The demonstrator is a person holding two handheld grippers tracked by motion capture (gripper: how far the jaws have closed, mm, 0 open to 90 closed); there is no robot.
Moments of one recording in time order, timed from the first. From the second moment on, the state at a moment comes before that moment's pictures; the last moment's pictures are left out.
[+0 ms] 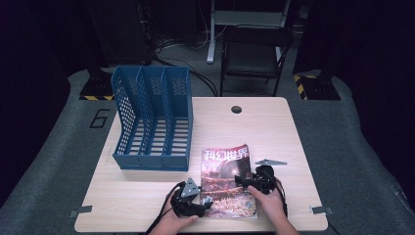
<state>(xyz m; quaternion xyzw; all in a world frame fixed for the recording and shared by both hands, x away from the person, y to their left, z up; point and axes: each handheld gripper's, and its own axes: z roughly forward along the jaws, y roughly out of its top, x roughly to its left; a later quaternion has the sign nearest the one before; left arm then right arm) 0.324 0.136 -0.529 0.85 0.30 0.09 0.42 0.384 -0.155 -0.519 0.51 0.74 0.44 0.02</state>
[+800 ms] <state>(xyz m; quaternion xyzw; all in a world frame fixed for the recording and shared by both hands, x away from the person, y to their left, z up) 0.325 0.136 -0.529 0.85 0.30 0.09 0.42 0.390 -0.161 -0.517 0.51 0.75 0.42 -0.01</state>
